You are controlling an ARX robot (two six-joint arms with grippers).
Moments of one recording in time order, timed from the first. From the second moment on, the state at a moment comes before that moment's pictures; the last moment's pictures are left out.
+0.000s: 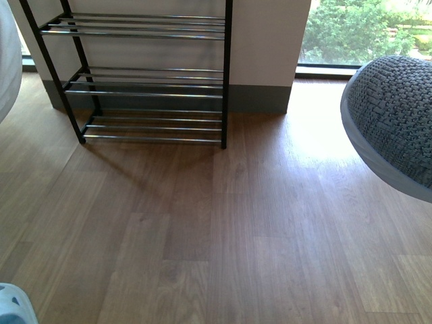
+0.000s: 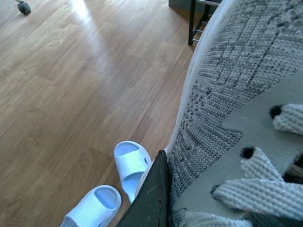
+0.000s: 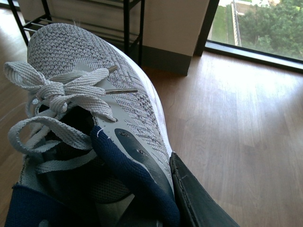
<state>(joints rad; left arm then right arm) -0.38 1.07 0.52 -0.13 -0.71 -0.43 -0.39 0.57 0.20 0.14 -0.42 -0.24</state>
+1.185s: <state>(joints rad) -0.38 1.07 0.52 -0.13 -0.70 -0.43 -0.40 0.57 0.20 0.14 -0.41 -0.24</state>
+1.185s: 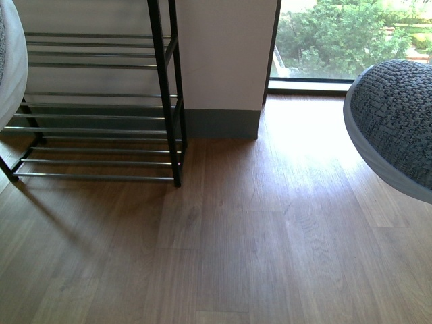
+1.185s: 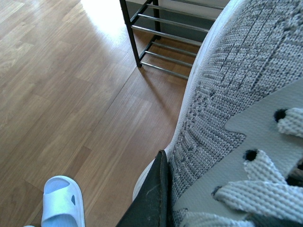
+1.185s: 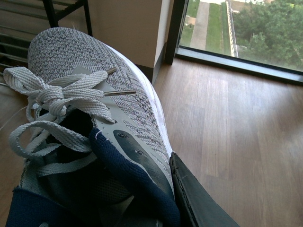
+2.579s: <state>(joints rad) -0.38 1.07 0.52 -0.13 -0.70 -0.43 -0.40 0.57 0.20 0.14 -0.41 -0.24</state>
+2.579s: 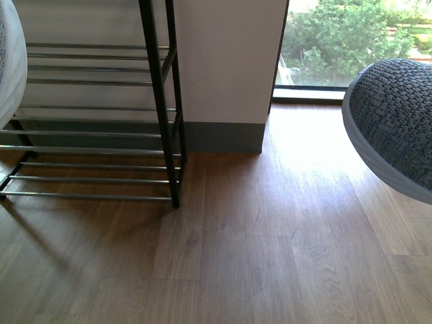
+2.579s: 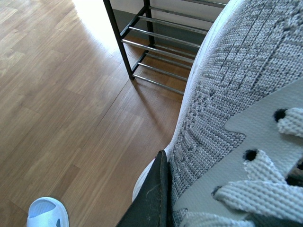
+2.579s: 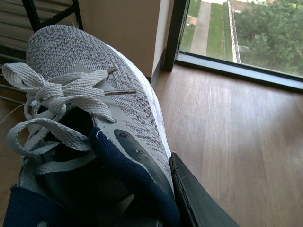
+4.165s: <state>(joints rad) -0.38 1.07 0.52 -0.13 -0.70 -0.43 -0.39 0.57 0.20 0.14 -0.42 -0.24</state>
